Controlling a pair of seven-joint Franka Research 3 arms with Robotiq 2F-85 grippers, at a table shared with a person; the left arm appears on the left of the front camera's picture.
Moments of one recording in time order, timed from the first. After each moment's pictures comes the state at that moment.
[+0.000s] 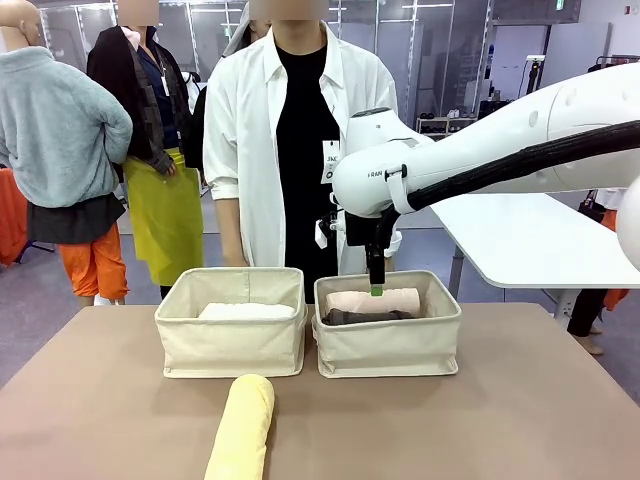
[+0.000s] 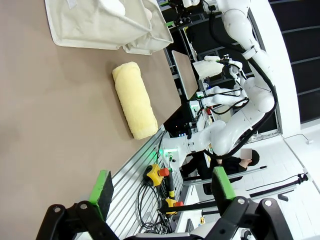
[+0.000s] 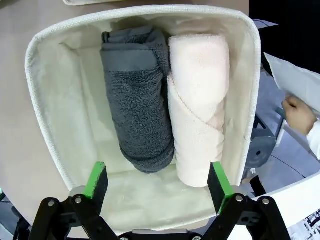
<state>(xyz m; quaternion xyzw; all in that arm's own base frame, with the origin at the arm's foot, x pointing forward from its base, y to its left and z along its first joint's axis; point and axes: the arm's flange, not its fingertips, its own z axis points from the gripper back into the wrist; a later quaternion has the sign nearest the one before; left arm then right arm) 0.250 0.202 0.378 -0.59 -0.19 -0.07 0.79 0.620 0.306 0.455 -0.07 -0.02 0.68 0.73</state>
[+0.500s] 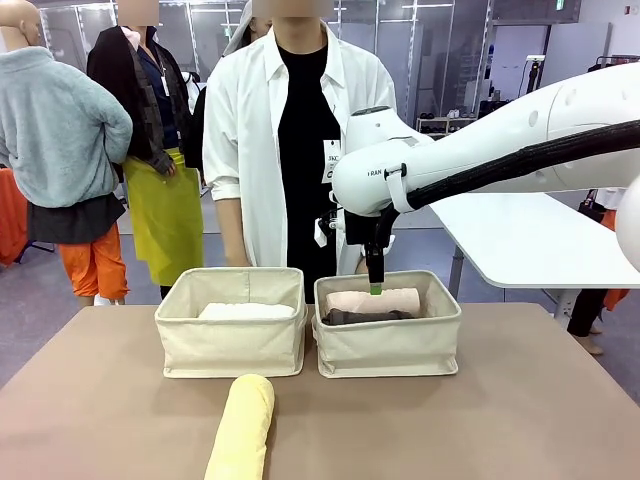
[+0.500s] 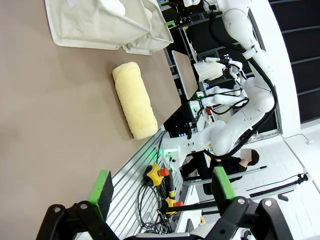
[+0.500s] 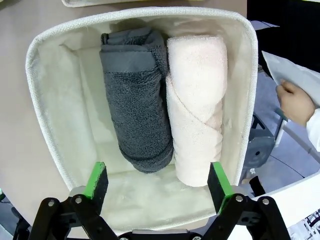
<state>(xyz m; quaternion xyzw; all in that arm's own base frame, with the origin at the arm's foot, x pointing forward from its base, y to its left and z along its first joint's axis) 0.250 0.202 0.378 -0.59 -0.19 -0.07 0.79 0.620 0.306 0.457 -0.07 -0.02 0.68 0.73</state>
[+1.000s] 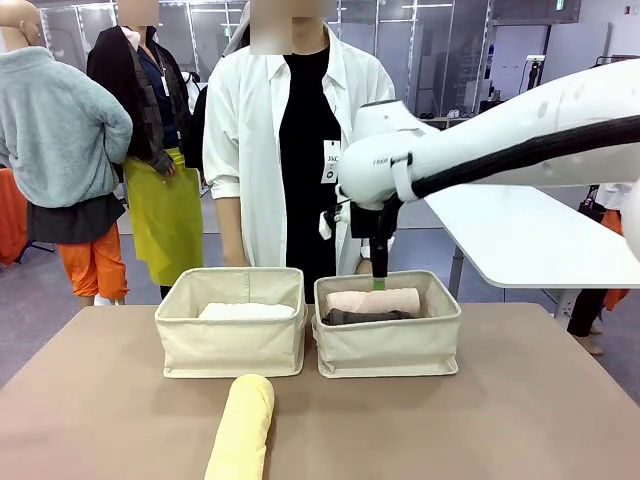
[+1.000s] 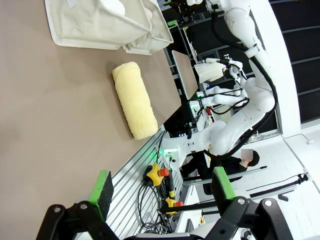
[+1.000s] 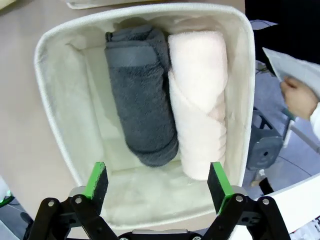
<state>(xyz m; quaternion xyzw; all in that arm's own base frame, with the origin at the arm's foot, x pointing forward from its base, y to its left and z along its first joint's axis) 0.250 0.202 0.378 -0.59 -0.19 -0.07 0.79 0.621 0.289 0.474 -0.04 -0.02 0.67 0.74</state>
